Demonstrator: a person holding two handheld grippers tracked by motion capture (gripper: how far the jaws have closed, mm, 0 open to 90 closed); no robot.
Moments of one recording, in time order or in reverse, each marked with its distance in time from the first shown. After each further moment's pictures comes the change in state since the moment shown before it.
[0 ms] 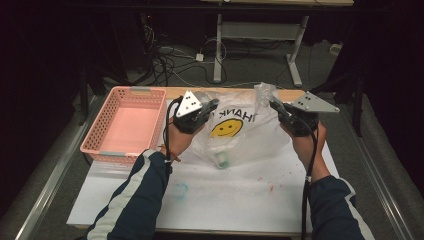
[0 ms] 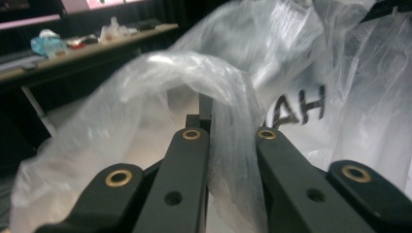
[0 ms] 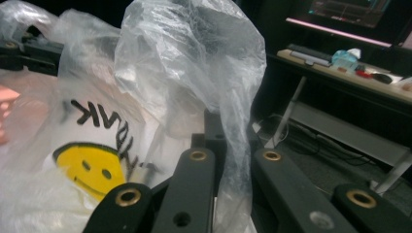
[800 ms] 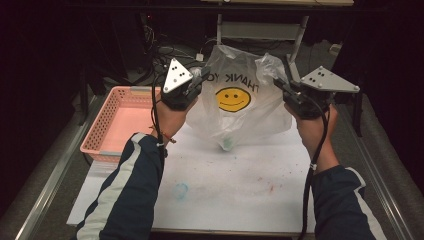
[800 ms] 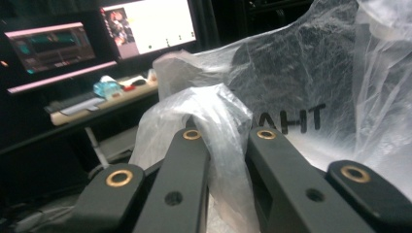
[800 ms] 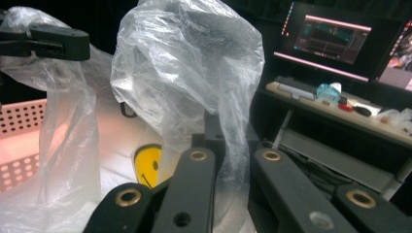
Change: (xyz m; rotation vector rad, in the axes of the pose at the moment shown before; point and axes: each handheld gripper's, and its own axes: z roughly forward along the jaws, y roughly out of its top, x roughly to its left) left arm 0.010 0.077 -0.042 -0.101 0.163 0.042; right arm 0.003 0.072 -0.024 -0.089 -0.027 -0.009
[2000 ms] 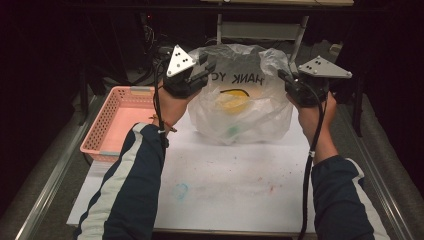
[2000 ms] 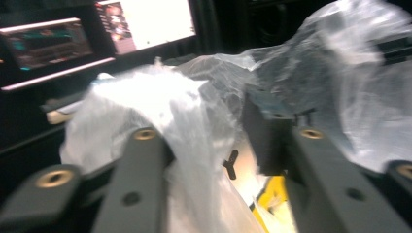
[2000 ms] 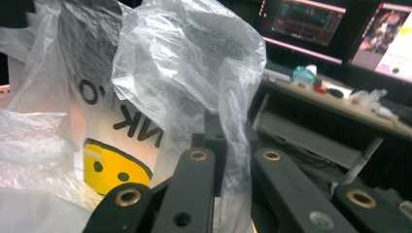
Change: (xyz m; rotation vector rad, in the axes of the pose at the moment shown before) left arm 0.016 0.005 0.022 0.044 -0.042 -0.016; right arm -0.023 -0.007 0.029 0.088 -0.091 0.012
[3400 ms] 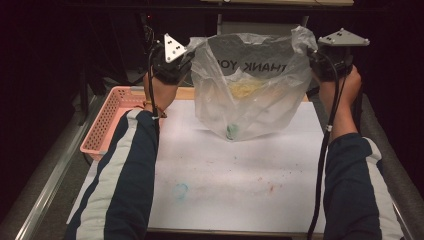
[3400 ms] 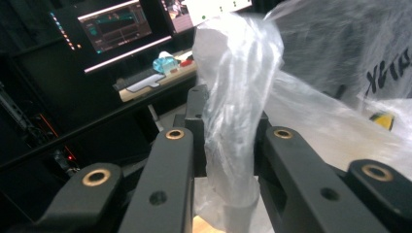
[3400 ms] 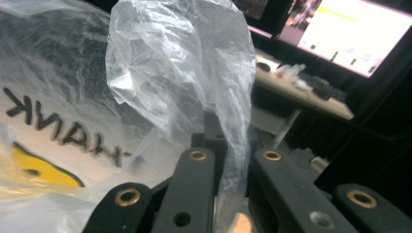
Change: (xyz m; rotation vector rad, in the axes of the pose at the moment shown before) left arm 0.041 0.005 0.011 0.103 0.239 0.071; right arm -0.066 0.030 0.011 0.122 -0.249 -0.058
